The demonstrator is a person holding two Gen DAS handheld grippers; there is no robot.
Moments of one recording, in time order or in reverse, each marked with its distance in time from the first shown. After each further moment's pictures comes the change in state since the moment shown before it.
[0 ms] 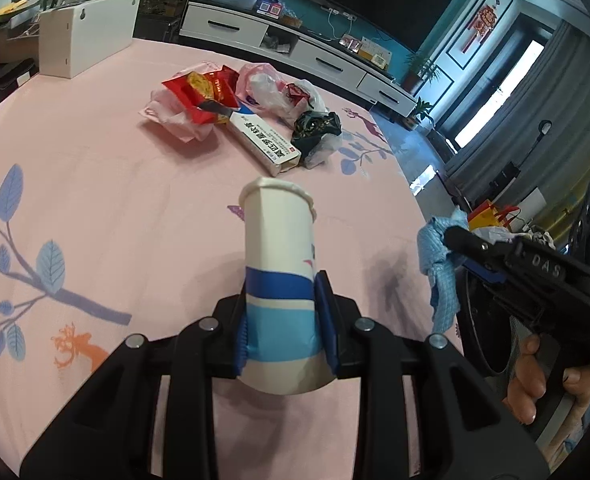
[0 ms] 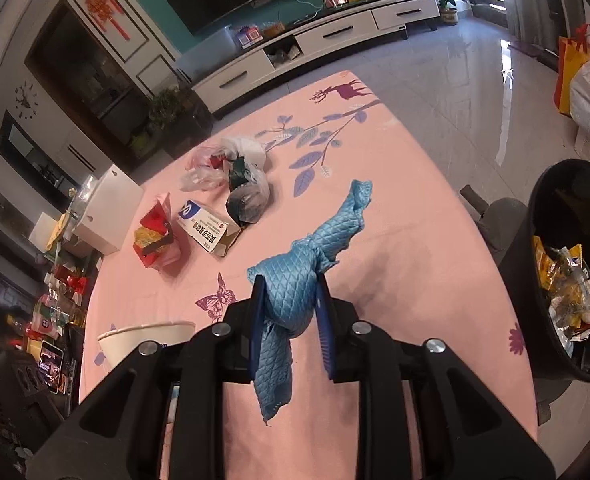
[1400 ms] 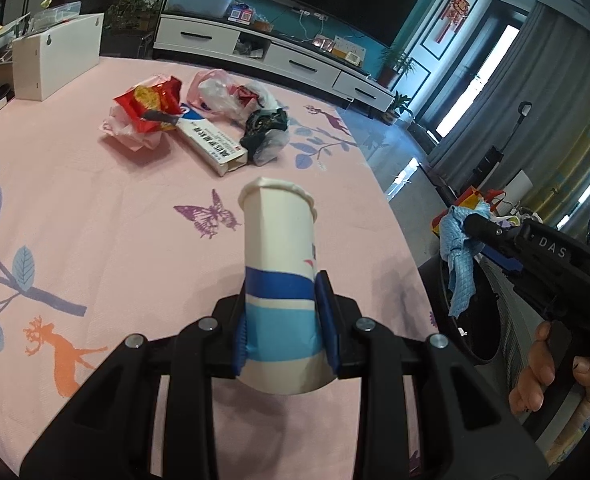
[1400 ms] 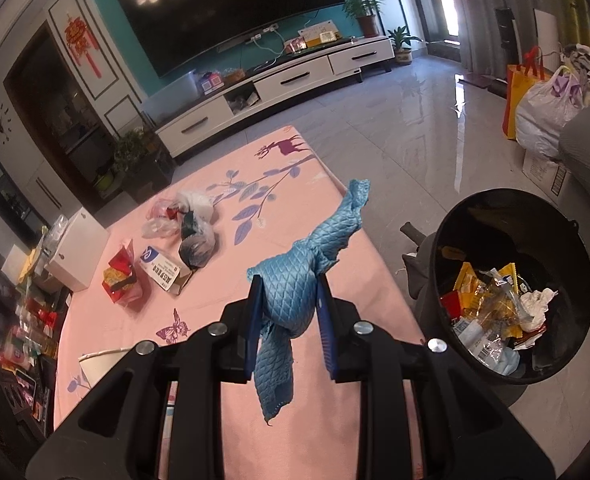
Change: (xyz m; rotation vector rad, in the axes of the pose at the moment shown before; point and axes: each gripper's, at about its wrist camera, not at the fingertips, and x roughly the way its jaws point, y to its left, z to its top) left arm -0.002 -0.045 -0.011 0.089 -0.021 -0.040; right arm -0.054 -0.031 0.007 0.043 -0.171 -0.146
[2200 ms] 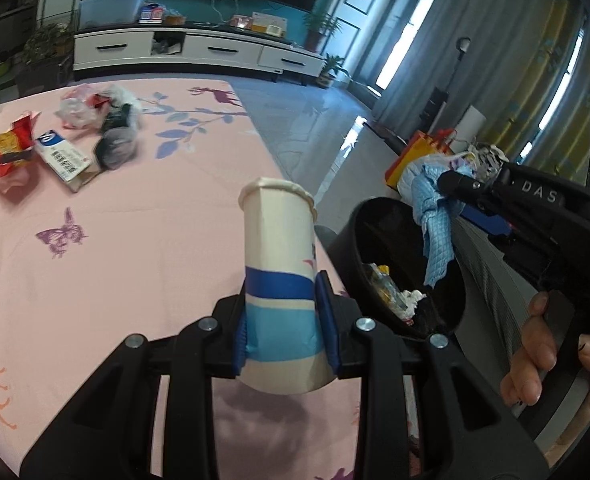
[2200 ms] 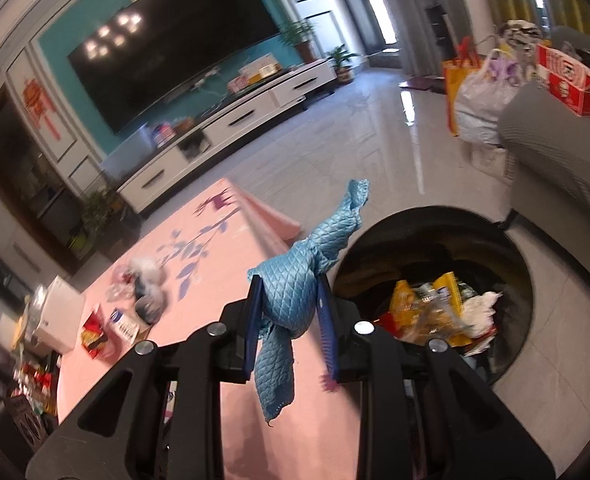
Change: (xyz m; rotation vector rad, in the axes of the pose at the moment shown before) left arm 0.041 -0.126 -0.014 0.244 0.088 -0.135; right arm -0.049 -0.088 0.018 0.178 -0.141 -0.135
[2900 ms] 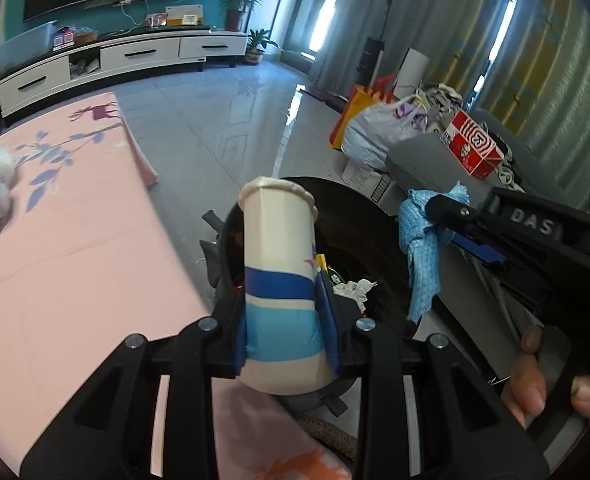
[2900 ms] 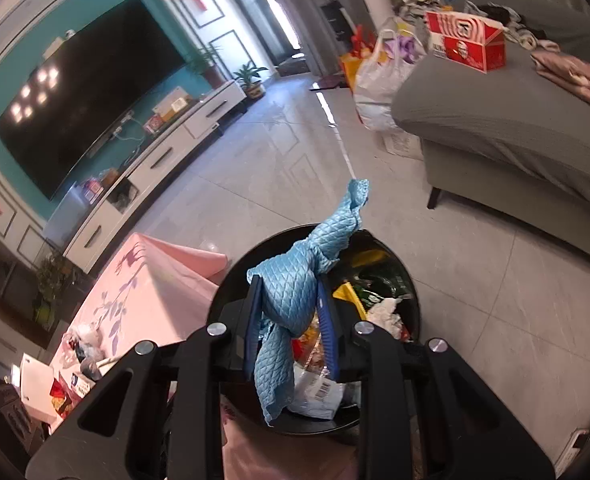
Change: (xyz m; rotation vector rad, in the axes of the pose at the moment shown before) left arm 0.074 -0.109 0.014 0.229 0.084 -0.104; right arm -0.007 -0.110 0.009 0.243 -0.038 -0.175
